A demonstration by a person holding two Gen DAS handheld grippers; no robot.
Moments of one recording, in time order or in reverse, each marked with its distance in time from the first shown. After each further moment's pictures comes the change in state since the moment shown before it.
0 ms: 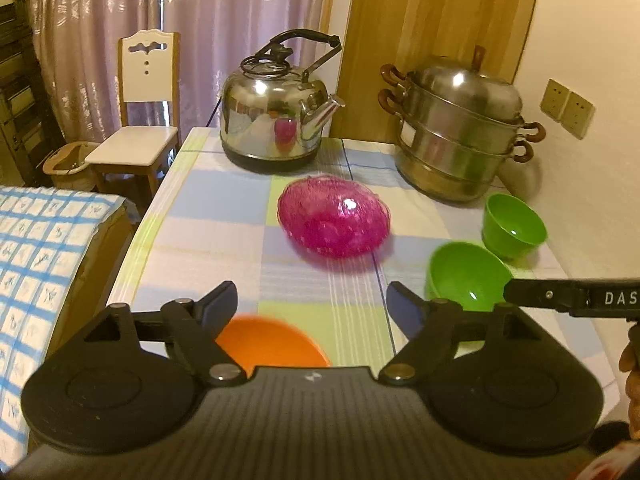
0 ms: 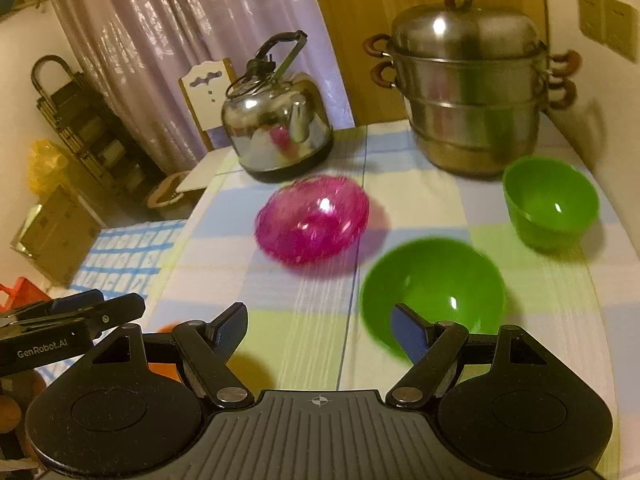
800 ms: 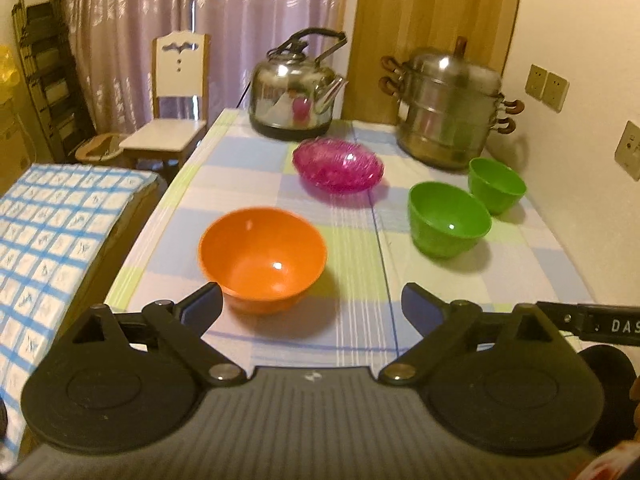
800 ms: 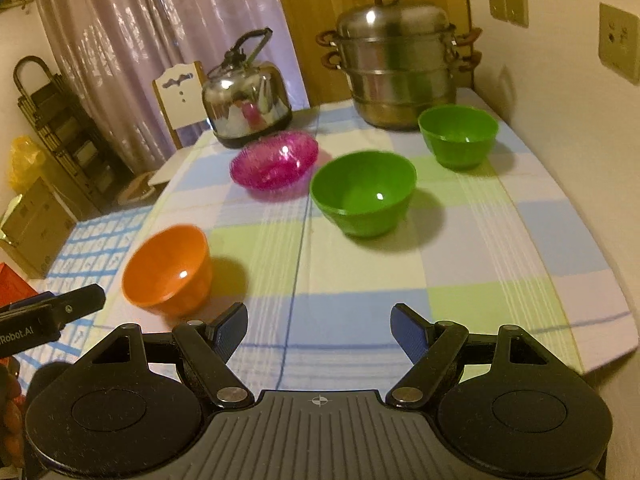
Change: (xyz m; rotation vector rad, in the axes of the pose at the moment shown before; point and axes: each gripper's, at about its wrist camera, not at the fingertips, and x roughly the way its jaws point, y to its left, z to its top) left arm -0.100 -0.028 -0.119 -0.027 -0.021 0.065; right arm -0.106 0.006 -0.144 0.036 -0.040 -0.133
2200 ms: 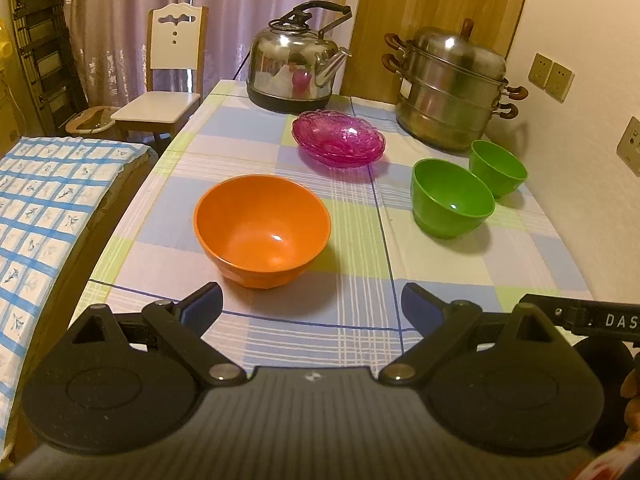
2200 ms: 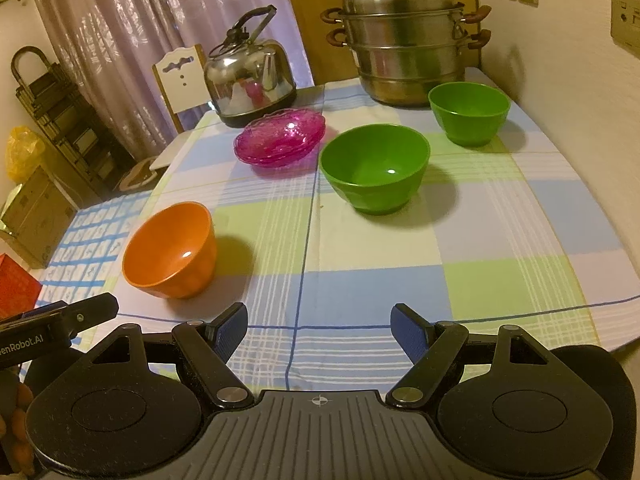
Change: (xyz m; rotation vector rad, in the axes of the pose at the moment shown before) left arm 0.021 0.016 -0.008 -0.023 0.059 -0.040; right arm 0.018 0.013 -0.008 0.003 0.044 0.006
